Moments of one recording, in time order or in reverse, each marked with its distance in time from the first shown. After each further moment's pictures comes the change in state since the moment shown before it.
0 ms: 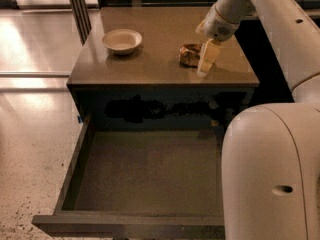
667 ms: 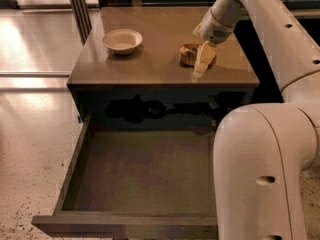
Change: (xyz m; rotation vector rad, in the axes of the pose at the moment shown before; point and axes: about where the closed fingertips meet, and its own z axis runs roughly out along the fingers) arm 0.001 -0.013 0.020 0.004 -0.006 0.002
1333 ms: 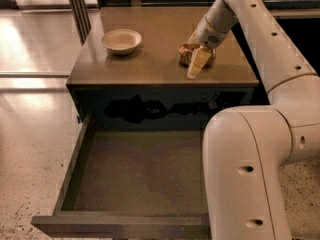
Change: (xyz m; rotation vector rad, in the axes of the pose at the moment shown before) arm 0.002 -0.012 0.029 -0.015 -0.015 0.013
